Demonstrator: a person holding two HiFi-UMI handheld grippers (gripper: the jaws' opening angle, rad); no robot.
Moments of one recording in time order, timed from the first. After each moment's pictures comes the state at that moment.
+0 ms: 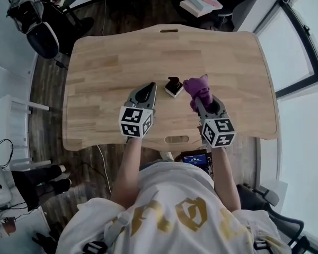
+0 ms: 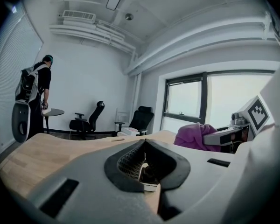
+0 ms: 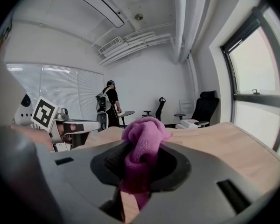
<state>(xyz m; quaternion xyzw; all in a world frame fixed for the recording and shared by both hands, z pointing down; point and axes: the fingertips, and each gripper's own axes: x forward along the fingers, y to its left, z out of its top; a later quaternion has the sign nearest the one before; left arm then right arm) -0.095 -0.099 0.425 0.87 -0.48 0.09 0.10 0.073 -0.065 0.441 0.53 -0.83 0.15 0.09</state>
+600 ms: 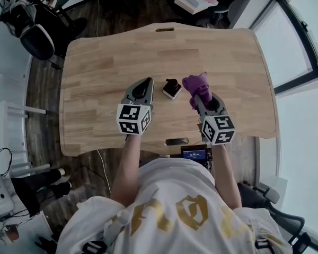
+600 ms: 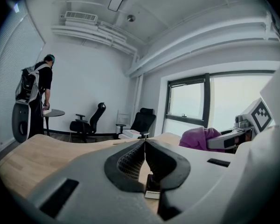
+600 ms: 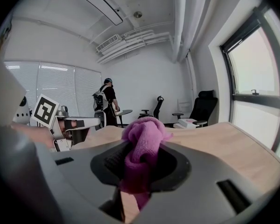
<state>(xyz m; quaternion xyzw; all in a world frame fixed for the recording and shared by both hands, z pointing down) -0.100 -0.131 0.430 0.86 -0.49 0.08 0.10 0.076 -0.085 0.453 0.54 -0.82 0.16 0.10</state>
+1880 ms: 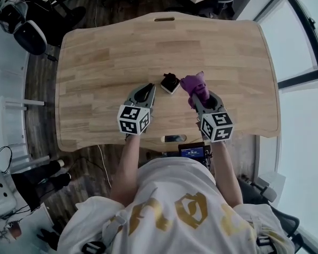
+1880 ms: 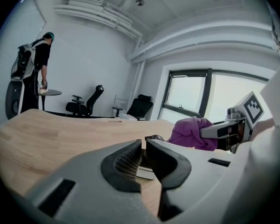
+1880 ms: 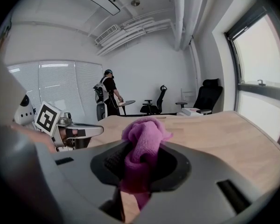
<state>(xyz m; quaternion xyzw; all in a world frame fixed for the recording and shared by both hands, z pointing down) -0.083 -0.122 0.515 0.87 -0.45 0.12 0.18 0.080 -0.095 0.503 0.50 -0.83 0.19 0.14</state>
